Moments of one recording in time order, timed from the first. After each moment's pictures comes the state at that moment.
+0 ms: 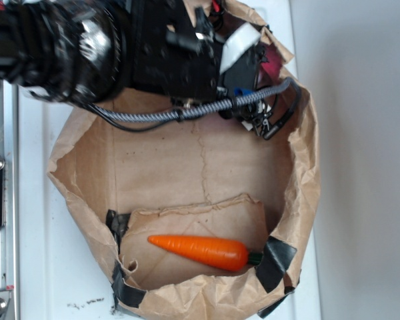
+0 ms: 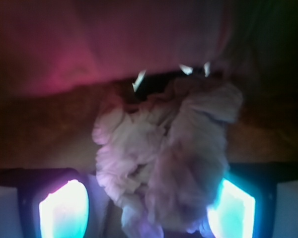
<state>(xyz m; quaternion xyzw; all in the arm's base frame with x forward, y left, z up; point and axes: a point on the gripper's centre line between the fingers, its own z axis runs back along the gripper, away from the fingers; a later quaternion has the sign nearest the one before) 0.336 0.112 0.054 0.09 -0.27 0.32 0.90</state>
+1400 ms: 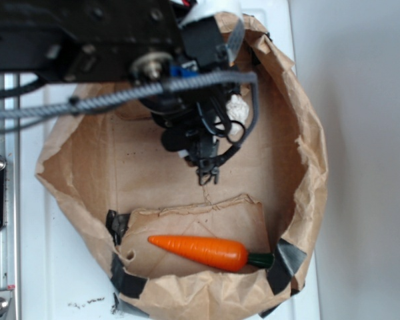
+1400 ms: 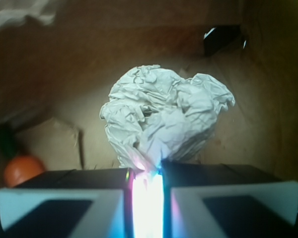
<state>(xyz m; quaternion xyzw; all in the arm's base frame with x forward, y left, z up) 0.282 0.062 0.132 -0.04 -0.17 0.21 0.96</state>
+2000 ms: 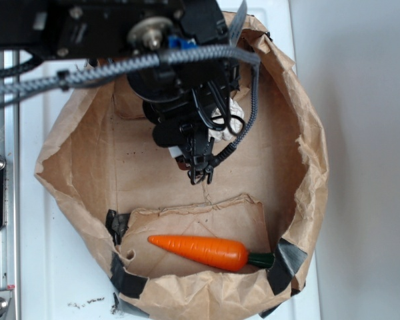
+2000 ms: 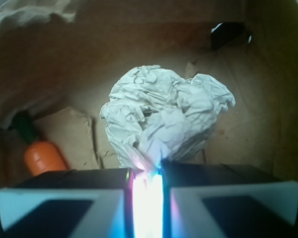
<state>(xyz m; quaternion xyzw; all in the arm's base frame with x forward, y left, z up) 0.278 0.059 0.142 -0.06 -0.15 0.19 0.97</state>
